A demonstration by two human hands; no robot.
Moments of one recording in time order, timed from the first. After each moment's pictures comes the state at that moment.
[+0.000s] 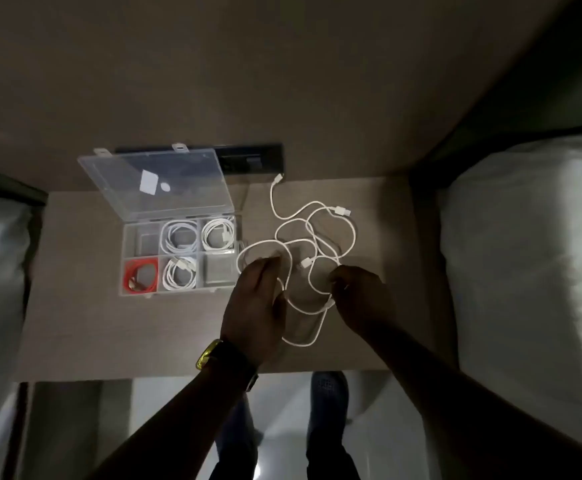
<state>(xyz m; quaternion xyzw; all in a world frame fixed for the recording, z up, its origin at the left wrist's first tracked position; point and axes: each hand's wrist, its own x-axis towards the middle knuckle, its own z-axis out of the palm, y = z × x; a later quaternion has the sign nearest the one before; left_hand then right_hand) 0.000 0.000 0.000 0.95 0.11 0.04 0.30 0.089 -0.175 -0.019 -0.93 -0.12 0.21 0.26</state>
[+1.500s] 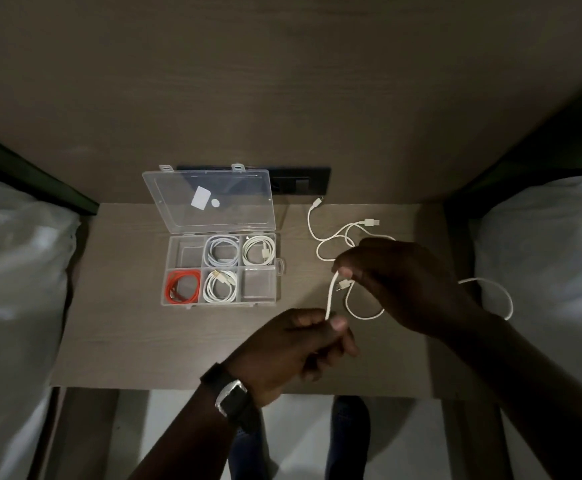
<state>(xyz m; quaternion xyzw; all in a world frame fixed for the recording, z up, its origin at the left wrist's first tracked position) -0.010 0.029 0.106 0.54 0.18 -0.28 0.77 0.122 -0.132 0.106 -0.83 -0.44 0.11 0.34</state>
